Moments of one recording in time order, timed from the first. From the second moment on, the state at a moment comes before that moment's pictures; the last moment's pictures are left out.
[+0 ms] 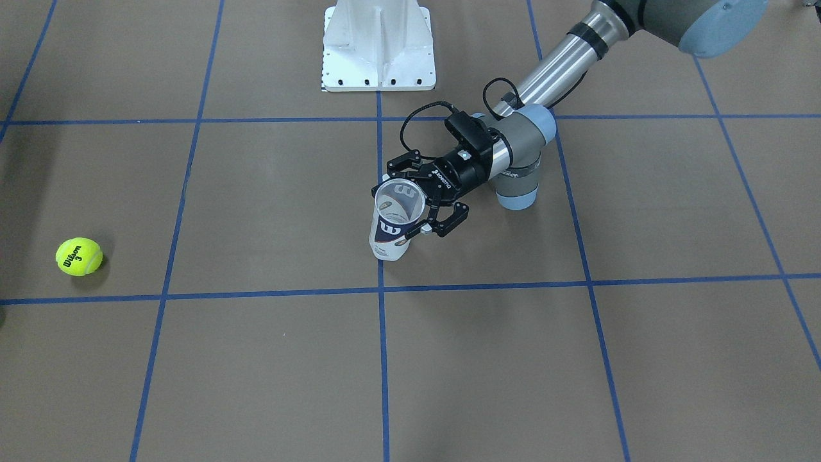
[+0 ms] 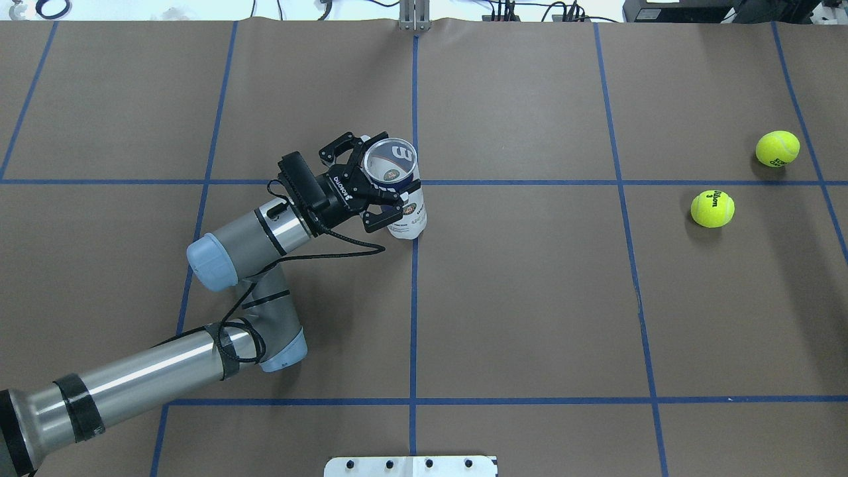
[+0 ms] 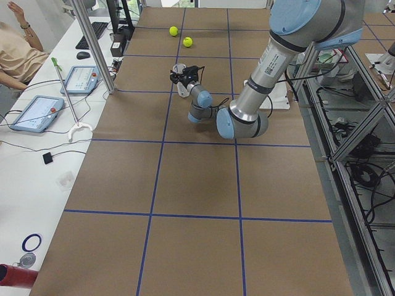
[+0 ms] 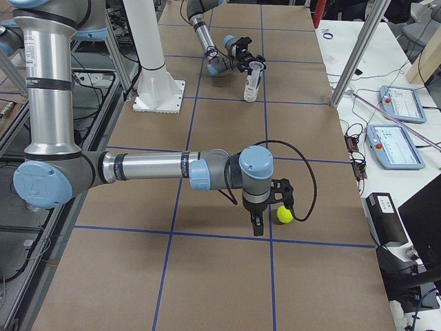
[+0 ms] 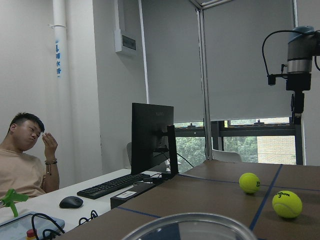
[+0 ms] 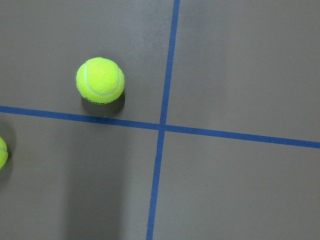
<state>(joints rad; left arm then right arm) -0.48 -2.34 -0.92 -3.69 -1.36 -0.26 1.58 -1.59 1.68 -1.52 2.30 -0.02</state>
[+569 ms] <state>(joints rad) -0.48 -2.34 -0.96 -3.64 -1.37 -0.26 1.58 -1.59 1.68 -1.52 2.30 -0.02</state>
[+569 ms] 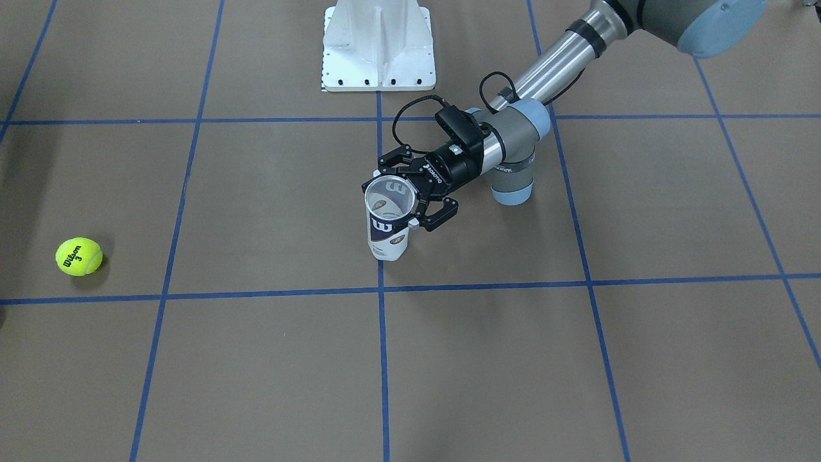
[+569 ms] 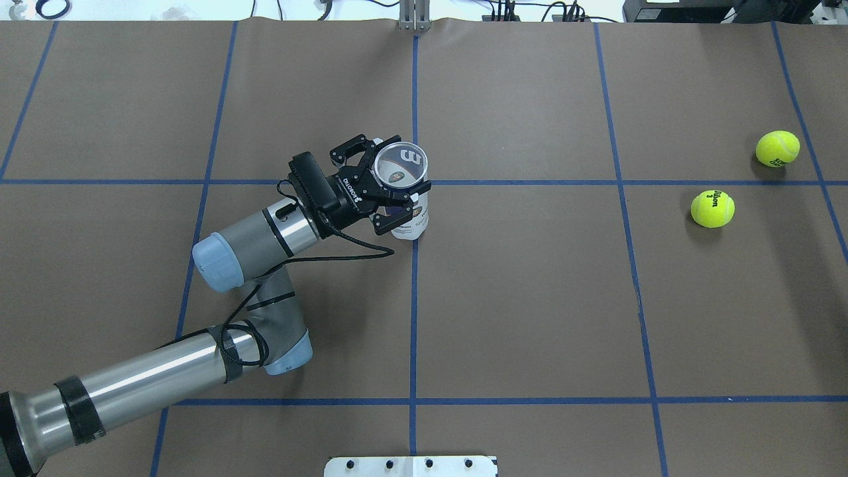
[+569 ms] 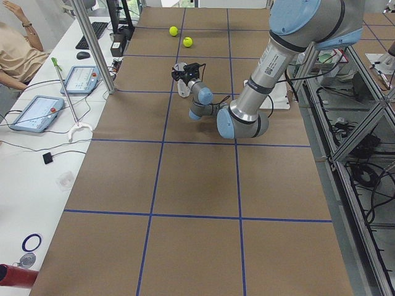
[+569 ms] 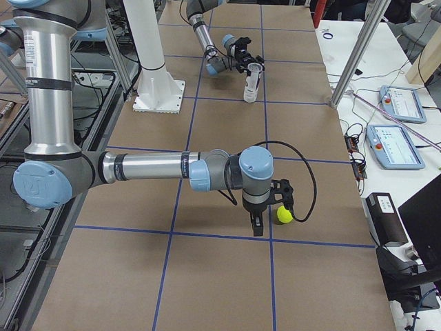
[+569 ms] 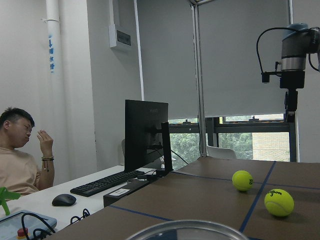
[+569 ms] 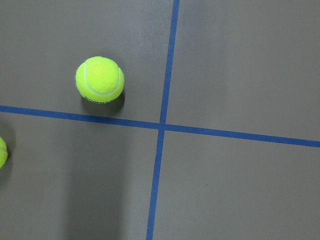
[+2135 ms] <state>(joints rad) -0.46 -2.34 -0.96 -3.64 -1.37 -0.27 1.16 -1.50 1.77 -1.26 2.19 0.79</state>
